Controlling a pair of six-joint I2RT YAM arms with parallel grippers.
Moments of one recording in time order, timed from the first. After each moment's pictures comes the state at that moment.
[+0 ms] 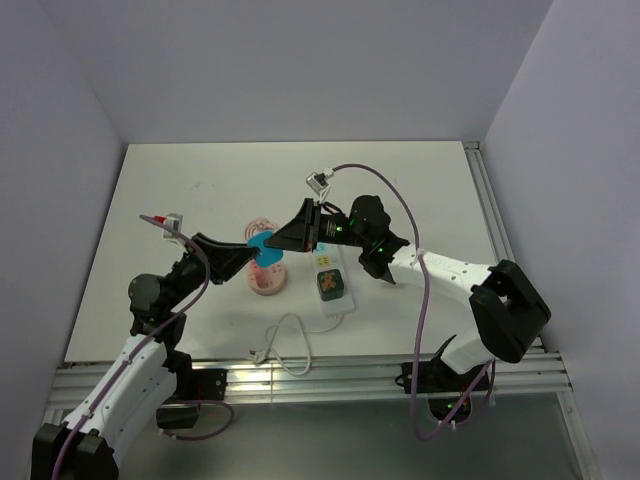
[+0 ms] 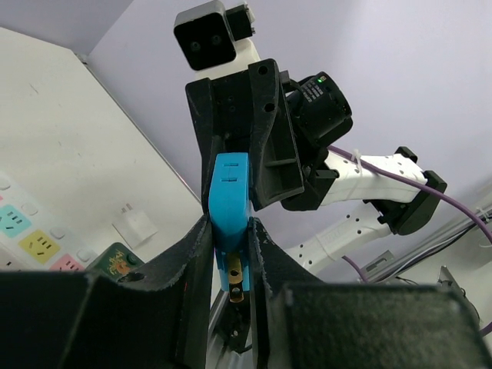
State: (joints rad) left arm -0.25 0.65 0.24 0.83 0.67 -1.14; right arm 0.75 1.47 0.88 0.70 -0.69 1.19
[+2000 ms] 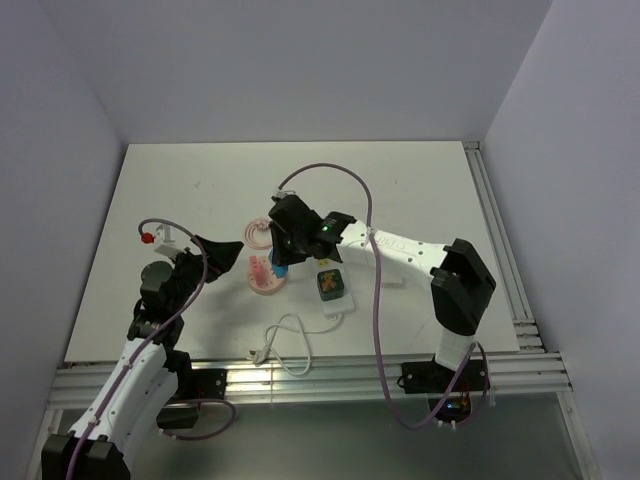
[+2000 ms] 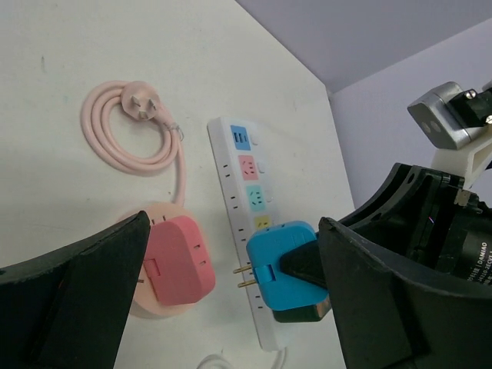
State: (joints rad) left arm -0.15 0.61 0.23 0.25 0.25 -0.86; right arm 0.94 1.76 1.42 -0.51 0.04 0.64
